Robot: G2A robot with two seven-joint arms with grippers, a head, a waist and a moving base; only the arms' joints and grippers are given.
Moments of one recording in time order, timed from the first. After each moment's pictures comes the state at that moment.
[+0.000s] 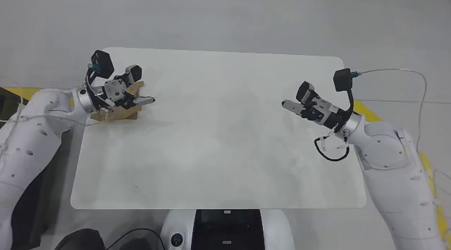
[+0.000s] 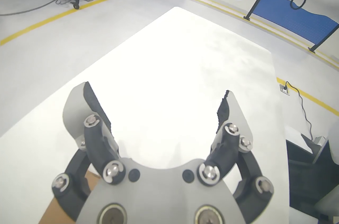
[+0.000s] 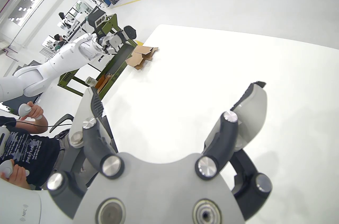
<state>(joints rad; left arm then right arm) 0.98 -0.58 -1.03 -1.22 0.68 -1.01 0.06 -1.29 -1.09 1.41 -1.71 -0.24 -0.55 0.67</state>
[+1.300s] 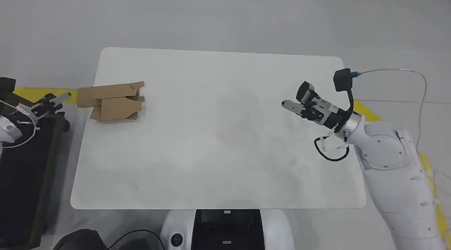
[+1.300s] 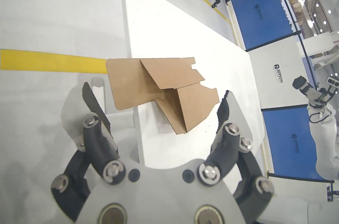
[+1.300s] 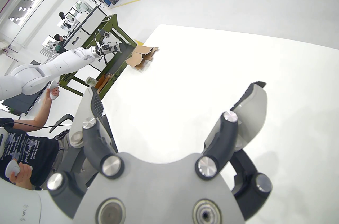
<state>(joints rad) 0.95 -0.54 -1.13 -0.54 -0.27 -0.95 -0.70 -1.29 -1.09 1.41 -1.71 -0.24 -0.55 0.67</state>
